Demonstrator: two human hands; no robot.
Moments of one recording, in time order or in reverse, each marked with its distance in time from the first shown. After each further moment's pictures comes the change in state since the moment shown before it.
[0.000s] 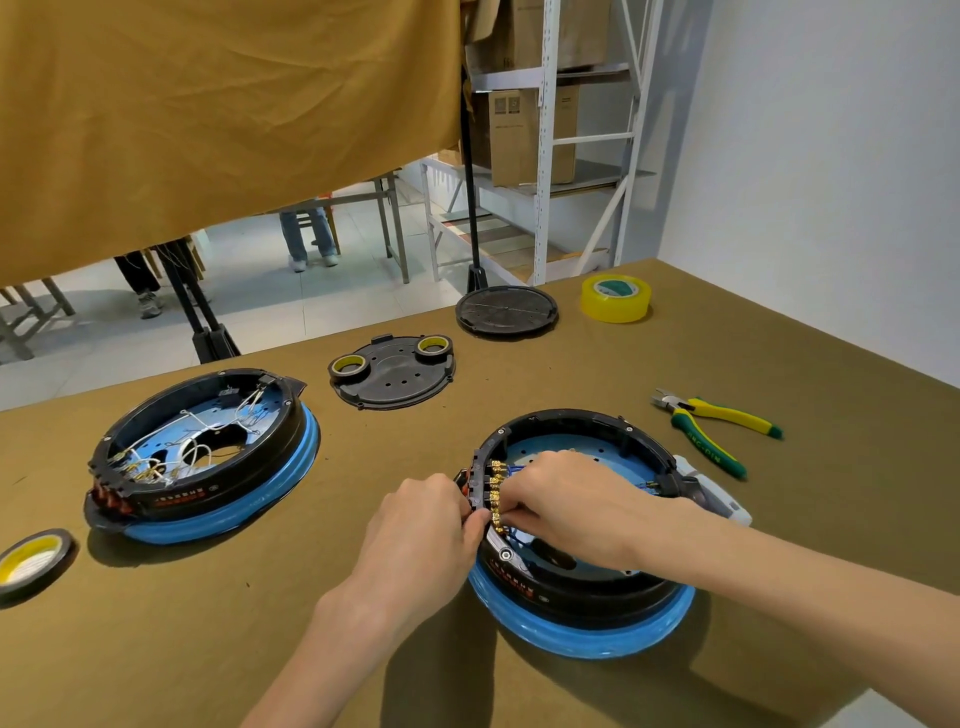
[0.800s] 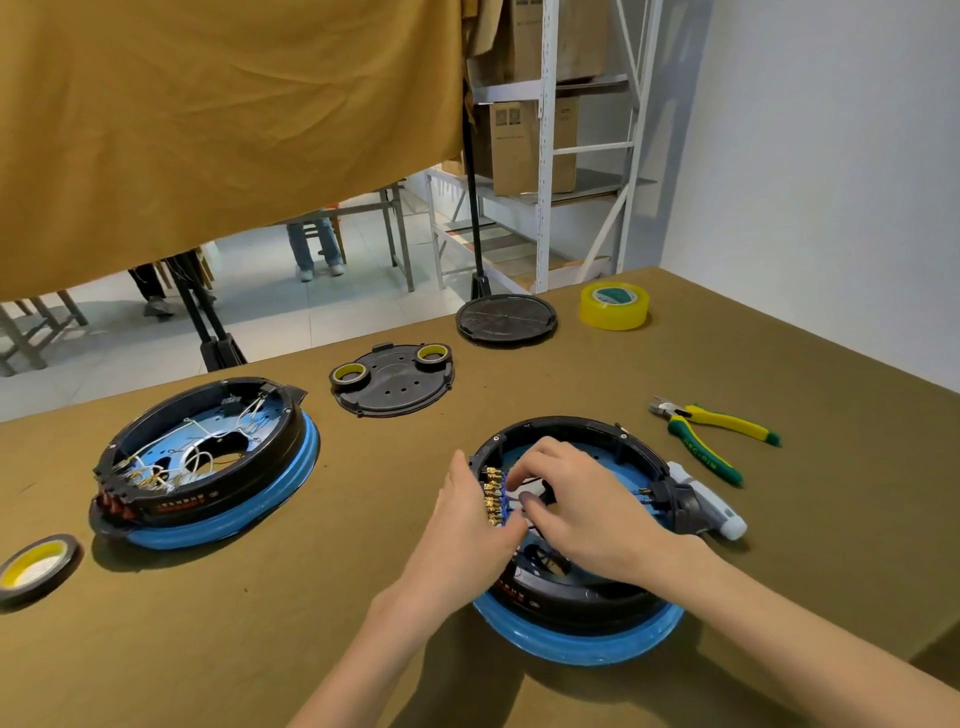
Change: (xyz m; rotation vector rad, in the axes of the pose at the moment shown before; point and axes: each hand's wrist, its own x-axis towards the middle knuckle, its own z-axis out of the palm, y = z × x) left_hand 0.018 0.016 0.038 -0.566 -0.123 -0.064; right_hand -0.018 0.014 0.021 0.349 0.303 0.194
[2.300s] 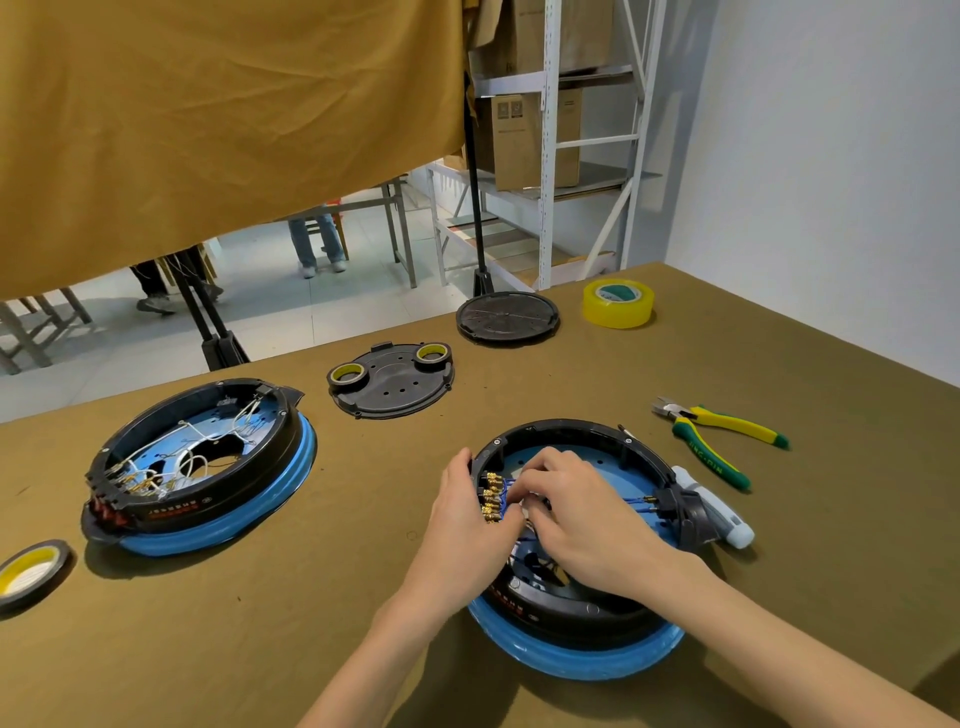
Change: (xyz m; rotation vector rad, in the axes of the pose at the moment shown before) left_hand 0.016 -0.009 0.010 -0.070 0.106 0.045; right_hand 0.002 0.006 0.010 -0.026 -0.026 0.074
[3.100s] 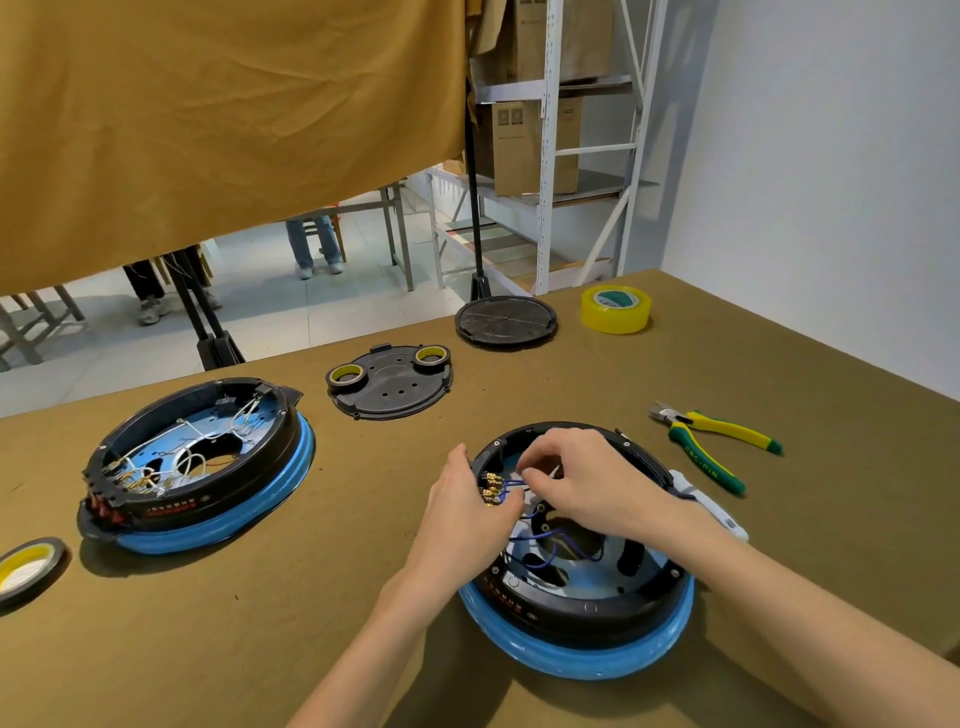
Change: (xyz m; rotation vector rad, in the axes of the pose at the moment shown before) left_hand 0.010 0.012 -0.006 0.072 0.018 -0.041; right_hand 0.030 0.013 -0.024 0.114 -0.036 0.042
